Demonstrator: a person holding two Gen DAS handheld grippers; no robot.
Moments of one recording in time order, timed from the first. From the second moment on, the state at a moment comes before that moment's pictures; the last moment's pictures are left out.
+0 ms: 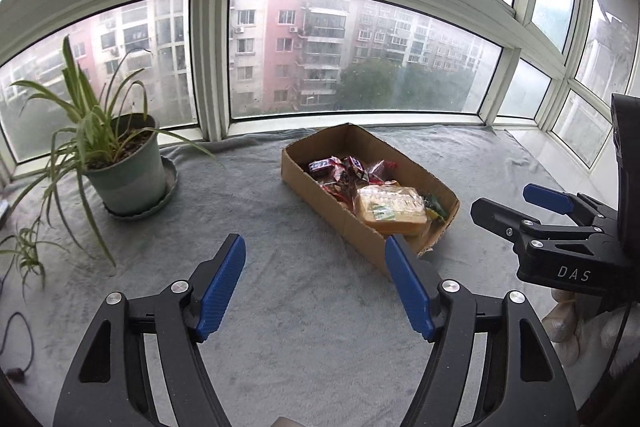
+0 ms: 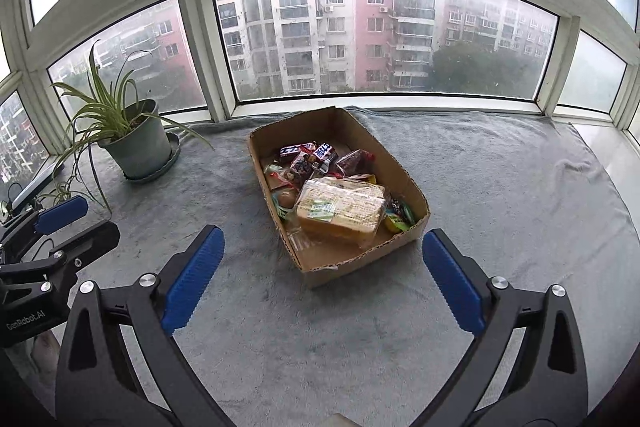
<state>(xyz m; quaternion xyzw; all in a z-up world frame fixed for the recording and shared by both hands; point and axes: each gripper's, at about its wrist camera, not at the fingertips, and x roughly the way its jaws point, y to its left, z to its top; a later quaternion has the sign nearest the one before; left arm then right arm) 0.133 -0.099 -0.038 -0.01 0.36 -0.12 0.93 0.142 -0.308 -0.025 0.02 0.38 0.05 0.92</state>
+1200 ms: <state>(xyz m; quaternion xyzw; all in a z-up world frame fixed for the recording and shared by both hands) 0.090 -0.080 -0.029 -0.03 0.35 -0.09 0.93 0.116 -0.299 -0.018 0.00 0.37 0.04 0.93</state>
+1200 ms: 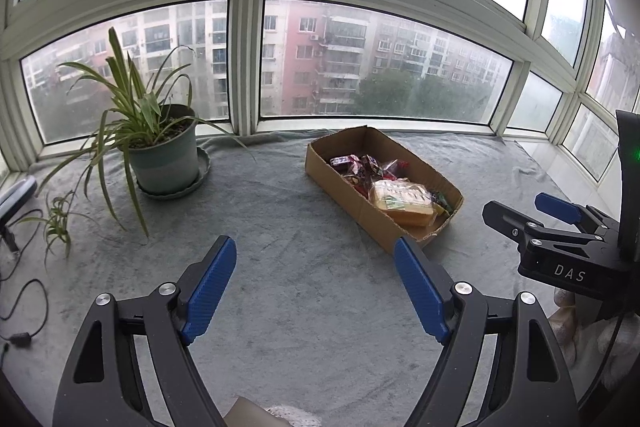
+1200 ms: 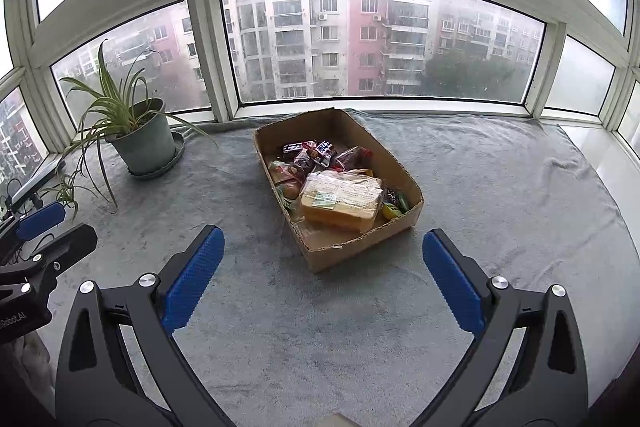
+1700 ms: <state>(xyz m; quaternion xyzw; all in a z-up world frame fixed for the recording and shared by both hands) 0.091 -0.078 -0.032 -0.03 0.35 -0.09 0.93 0.116 -0.295 -0.022 0.00 0.38 0.04 0.93</state>
